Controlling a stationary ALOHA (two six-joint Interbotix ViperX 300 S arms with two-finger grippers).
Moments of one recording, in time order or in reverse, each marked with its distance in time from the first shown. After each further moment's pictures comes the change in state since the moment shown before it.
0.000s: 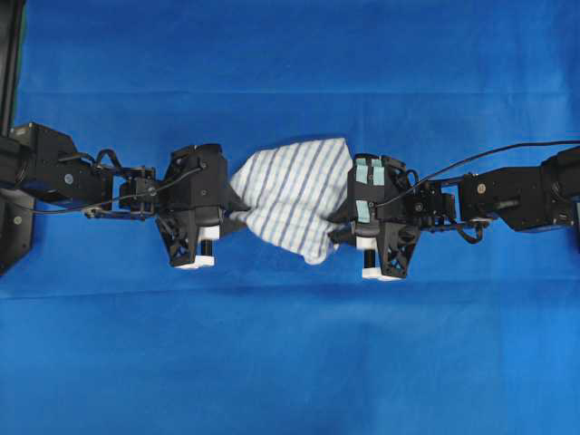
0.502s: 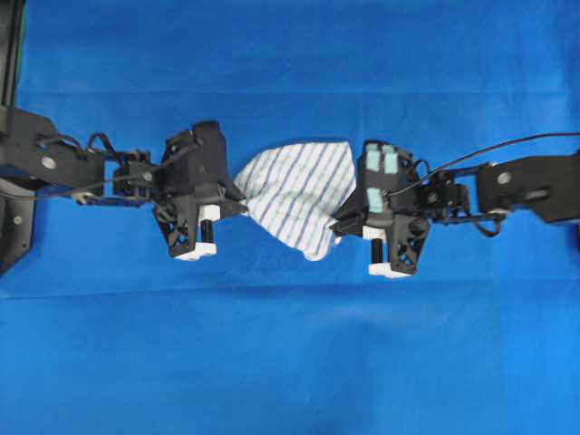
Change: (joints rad) left arm 0.021 -0.198 -0.052 -0.009 0.210 -0.054; right arm 0.002 -0.184 -0.005 -0.002 0.117 0.002
